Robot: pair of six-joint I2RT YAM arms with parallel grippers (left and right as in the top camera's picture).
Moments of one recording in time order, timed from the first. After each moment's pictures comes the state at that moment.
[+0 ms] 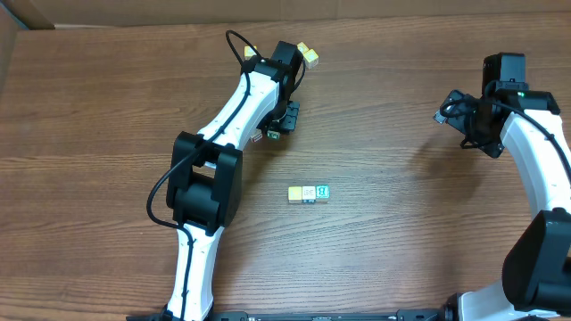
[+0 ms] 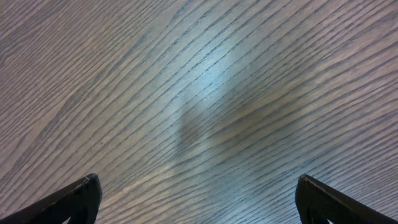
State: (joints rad) left arm -0.37 2.32 1.94 -1.08 -0.08 -0.18; right arm -0.11 1.72 1.33 -0.84 0.02 0.51
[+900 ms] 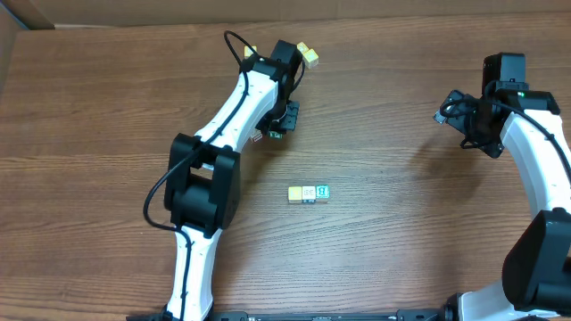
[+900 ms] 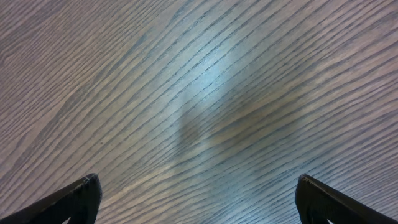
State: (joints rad) left arm -0.37 2.29 1.93 -1.12 -0.06 -0.21; right arm -0.11 1.72 1.33 -0.84 0.02 0.51
